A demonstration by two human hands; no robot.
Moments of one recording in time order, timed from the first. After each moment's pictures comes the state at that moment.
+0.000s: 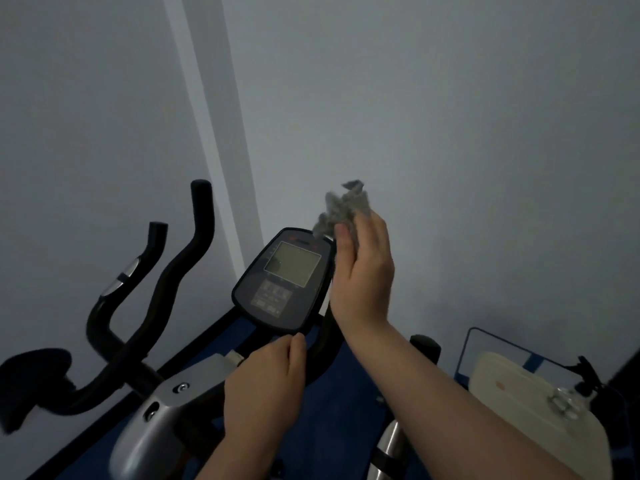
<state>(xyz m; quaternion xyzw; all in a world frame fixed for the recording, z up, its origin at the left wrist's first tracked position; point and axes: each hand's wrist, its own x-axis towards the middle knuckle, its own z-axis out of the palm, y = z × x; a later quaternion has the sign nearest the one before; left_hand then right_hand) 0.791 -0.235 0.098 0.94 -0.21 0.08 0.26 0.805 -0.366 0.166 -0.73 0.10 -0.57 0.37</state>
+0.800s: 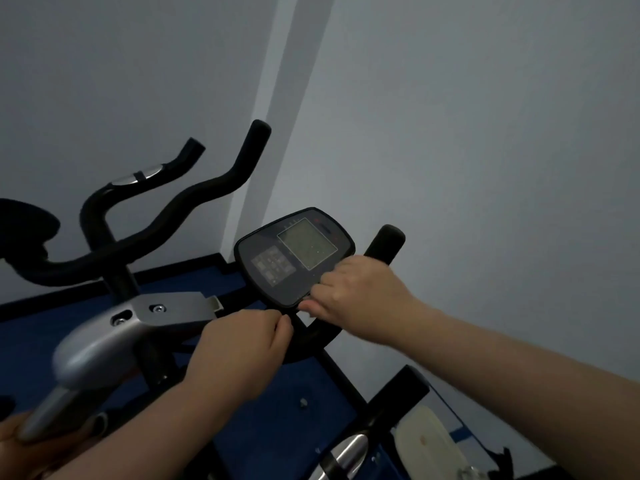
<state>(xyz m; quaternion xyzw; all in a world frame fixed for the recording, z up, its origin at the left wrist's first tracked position) 0.792 -0.231 0.091 0.94 -0.22 0.05 0.27 0.808 -0.405 0.169 -0.87 -0.38 -0.22 -0.25</state>
